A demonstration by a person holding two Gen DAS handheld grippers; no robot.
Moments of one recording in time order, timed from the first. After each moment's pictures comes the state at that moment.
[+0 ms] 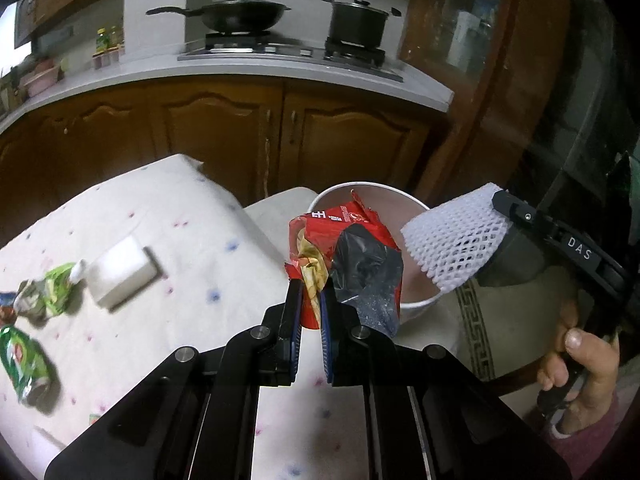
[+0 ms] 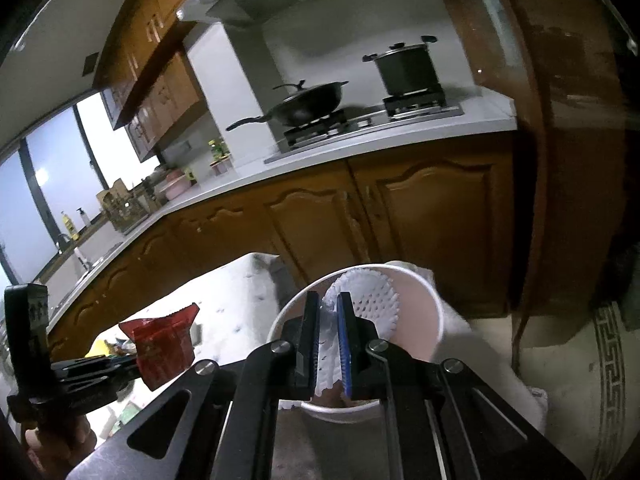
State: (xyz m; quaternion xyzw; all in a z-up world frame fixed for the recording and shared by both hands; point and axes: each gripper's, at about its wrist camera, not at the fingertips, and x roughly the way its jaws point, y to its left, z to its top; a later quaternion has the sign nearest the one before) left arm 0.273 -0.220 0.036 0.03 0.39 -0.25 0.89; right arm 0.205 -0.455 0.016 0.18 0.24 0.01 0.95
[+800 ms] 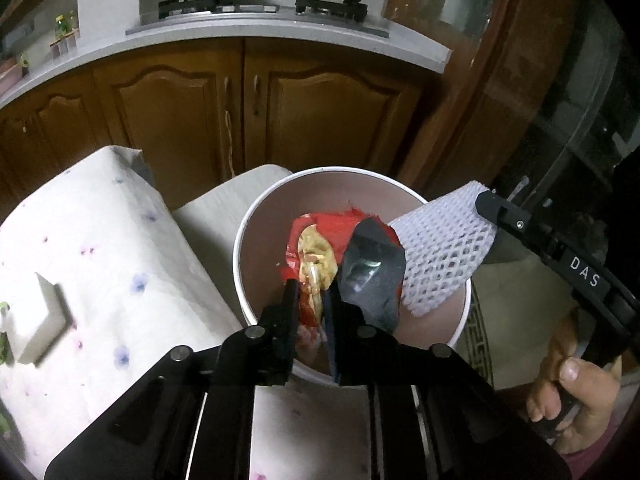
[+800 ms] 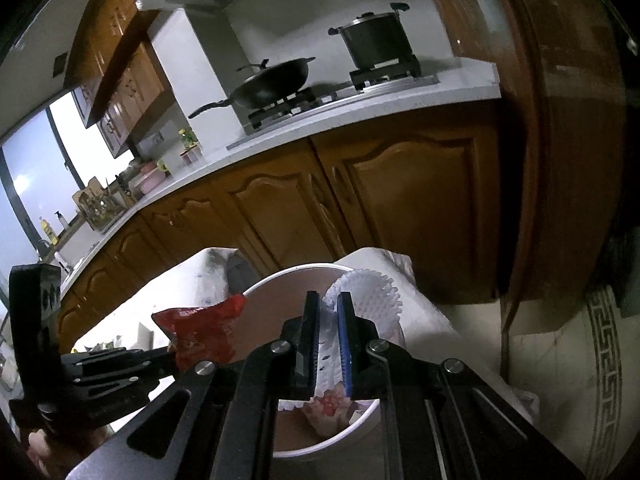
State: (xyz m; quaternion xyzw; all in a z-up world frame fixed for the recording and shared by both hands) left arm 0.334 -0.309 -0.007 0.05 0.45 -0.27 0.85; right arm 0.251 -0.493 -0.023 0.20 0.29 -0.01 0.94
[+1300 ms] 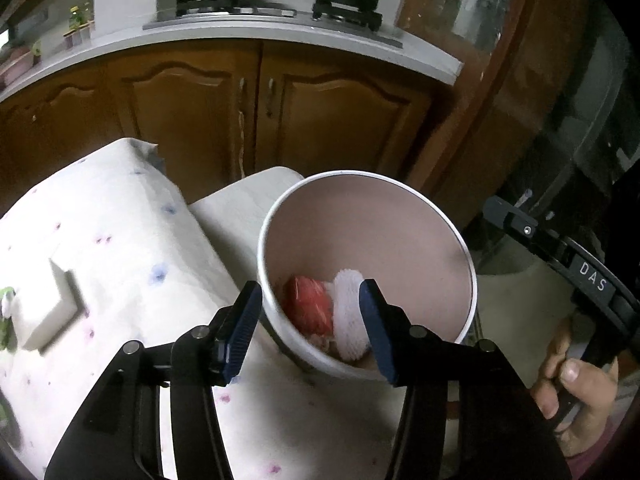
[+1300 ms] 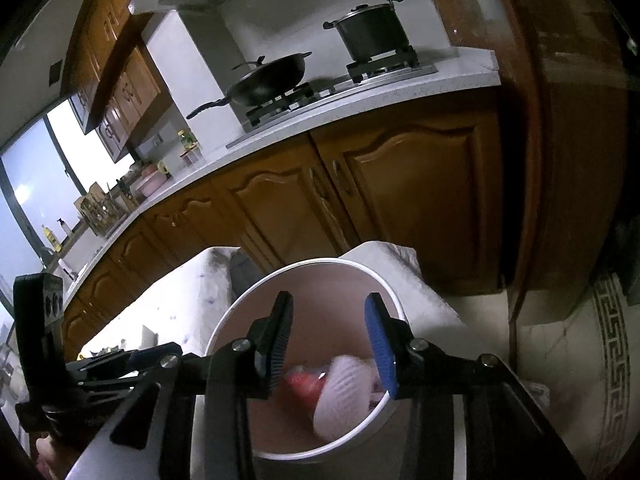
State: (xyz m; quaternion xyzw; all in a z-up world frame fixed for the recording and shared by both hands) left arm 0.329 -0.284 -0.003 0.03 0.44 -0.26 0.86; right arm 0.251 -0.494 -0.024 0.22 0.29 0.00 0.93
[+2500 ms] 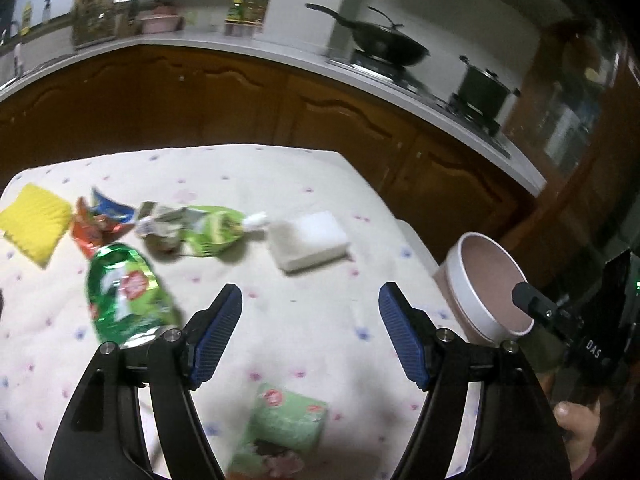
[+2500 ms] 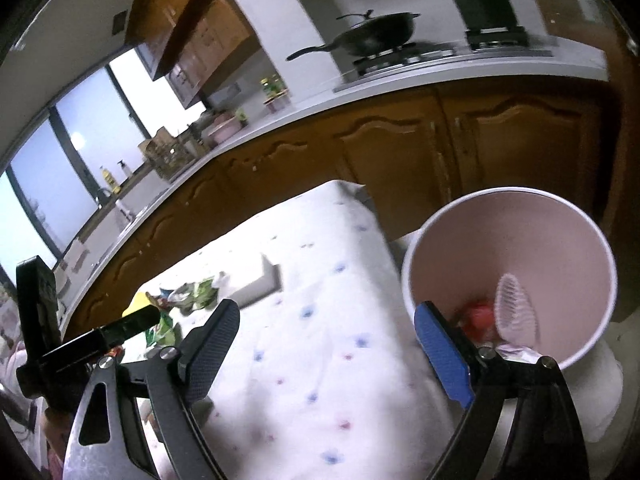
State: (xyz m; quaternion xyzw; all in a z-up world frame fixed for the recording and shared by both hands) left arm 0.265 -0.033 0.020 -0.11 0.38 -0.09 0.91; right arm 0.255 -0.330 -0.019 0.18 0.33 0.14 0.92
